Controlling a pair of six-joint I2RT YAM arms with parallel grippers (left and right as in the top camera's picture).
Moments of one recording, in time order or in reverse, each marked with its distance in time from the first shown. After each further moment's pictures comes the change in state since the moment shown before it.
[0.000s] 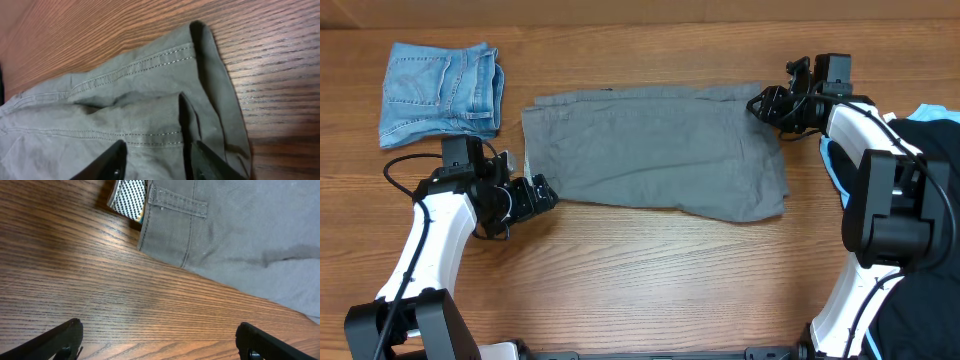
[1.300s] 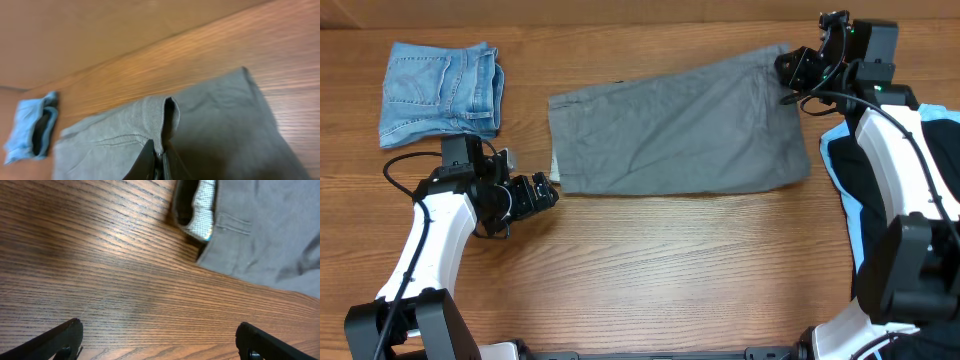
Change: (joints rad) left arm 0.000 0.000 0.000 0.020 0.007 0.000; right arm 0.003 -0.314 0.007 -0.003 0.069 0.043
